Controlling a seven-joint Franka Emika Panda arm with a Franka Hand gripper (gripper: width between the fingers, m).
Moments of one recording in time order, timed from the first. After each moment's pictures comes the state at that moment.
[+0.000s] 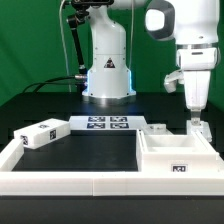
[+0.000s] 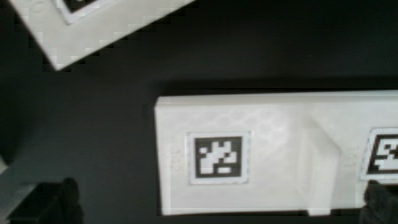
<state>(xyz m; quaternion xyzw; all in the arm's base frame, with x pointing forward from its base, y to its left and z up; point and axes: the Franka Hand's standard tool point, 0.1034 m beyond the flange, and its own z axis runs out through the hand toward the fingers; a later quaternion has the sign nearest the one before) 0.407 0.181 0.039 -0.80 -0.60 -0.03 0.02</state>
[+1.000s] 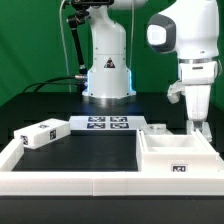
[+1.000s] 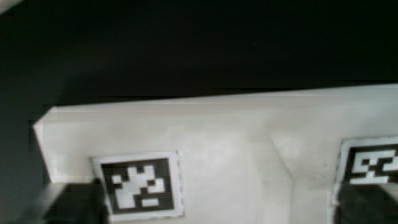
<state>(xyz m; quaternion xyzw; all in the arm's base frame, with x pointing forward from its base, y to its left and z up) 0.389 0.194 0.014 -0.80 -0.60 -0.03 0.04</state>
